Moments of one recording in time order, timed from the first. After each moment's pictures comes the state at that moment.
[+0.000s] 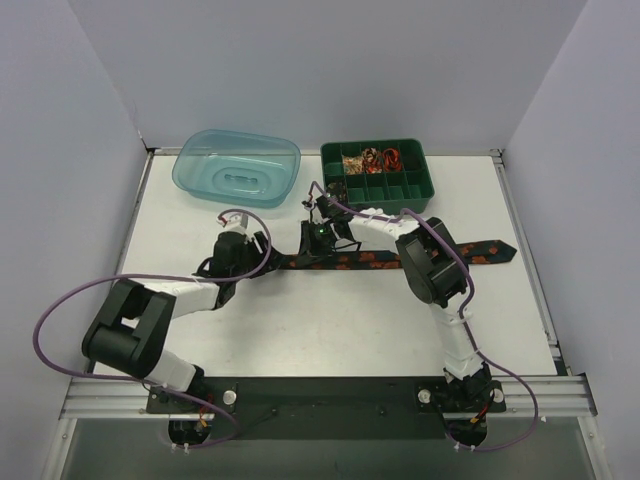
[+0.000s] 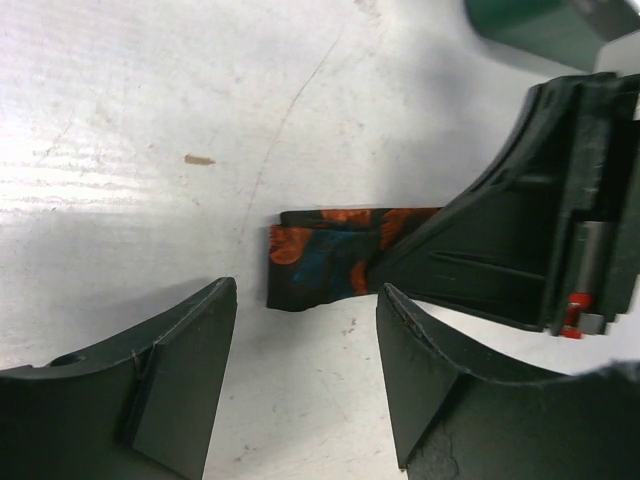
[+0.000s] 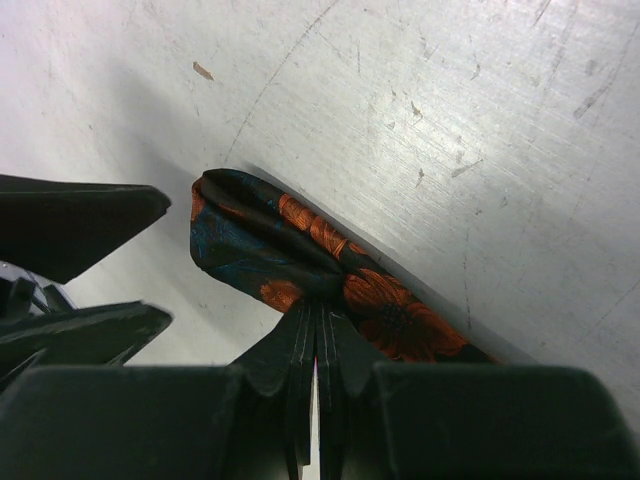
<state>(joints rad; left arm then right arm) -0.38 1.48 0.53 0.42 0.06 -0.70 0.64 2.22 1.55 -0.34 -0.49 0.50</state>
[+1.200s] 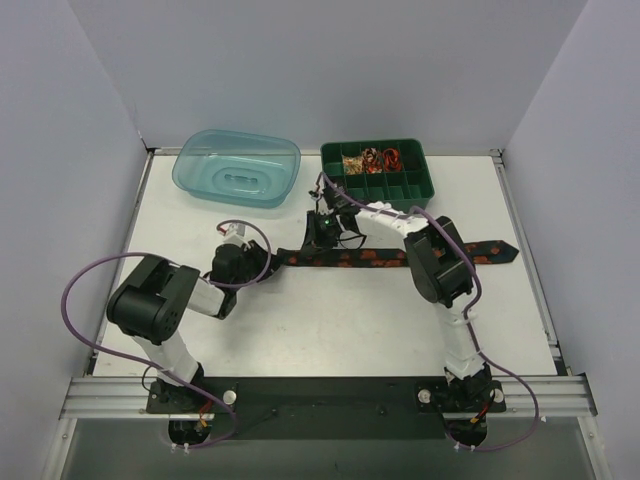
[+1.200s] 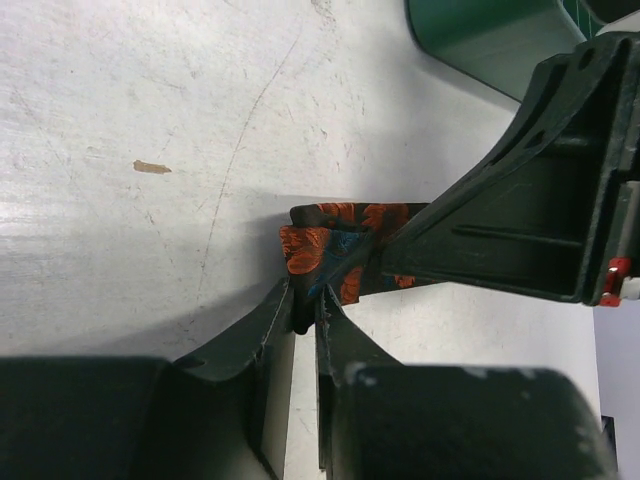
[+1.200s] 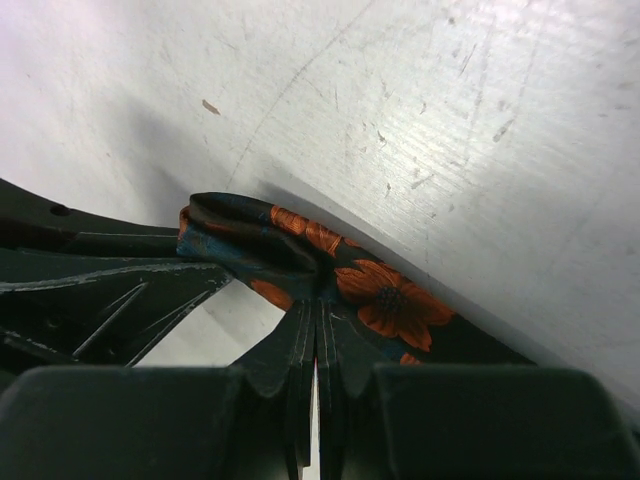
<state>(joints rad) -0.36 1.74 0.41 0.95 0.18 -0.84 0.60 2.20 1.57 -0.37 -0.47 0.50</state>
